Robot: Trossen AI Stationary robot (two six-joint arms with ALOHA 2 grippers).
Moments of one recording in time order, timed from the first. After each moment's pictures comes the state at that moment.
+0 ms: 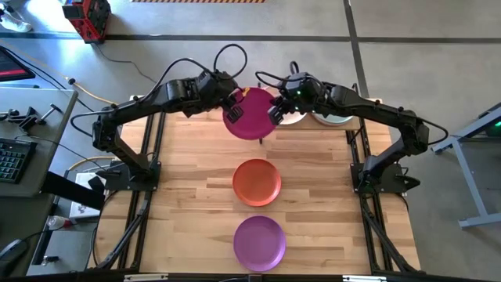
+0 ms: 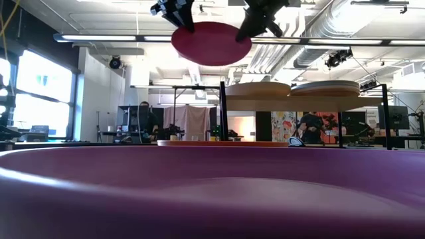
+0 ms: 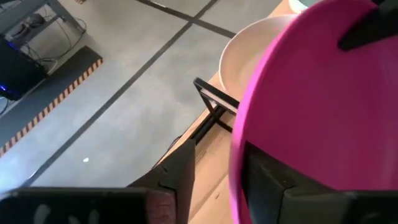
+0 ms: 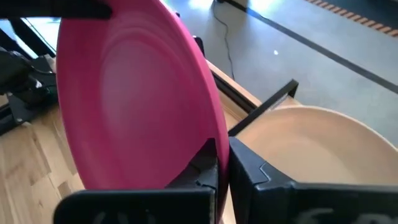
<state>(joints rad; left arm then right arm) 0.28 1.59 1.78 -0.95 -0.53 -0.11 -0.33 1.51 1.55 -0.67 0.20 0.29</state>
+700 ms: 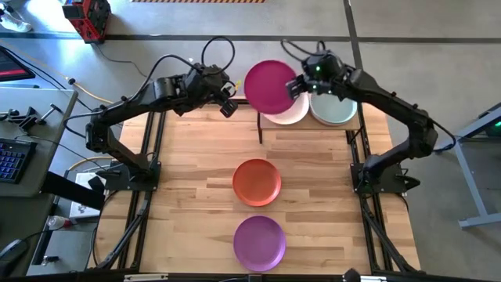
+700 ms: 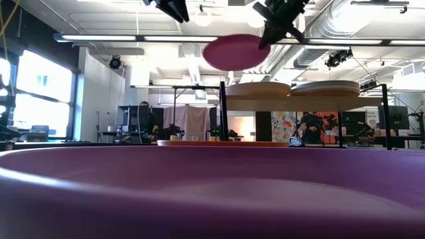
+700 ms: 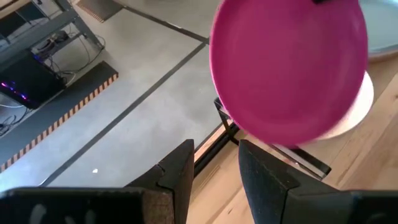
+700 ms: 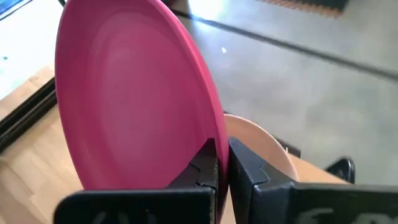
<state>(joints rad) 0.28 1.52 1.78 -0.92 -0.59 -0.09 -0.57 1.44 1.55 -0.75 0.20 0.35</state>
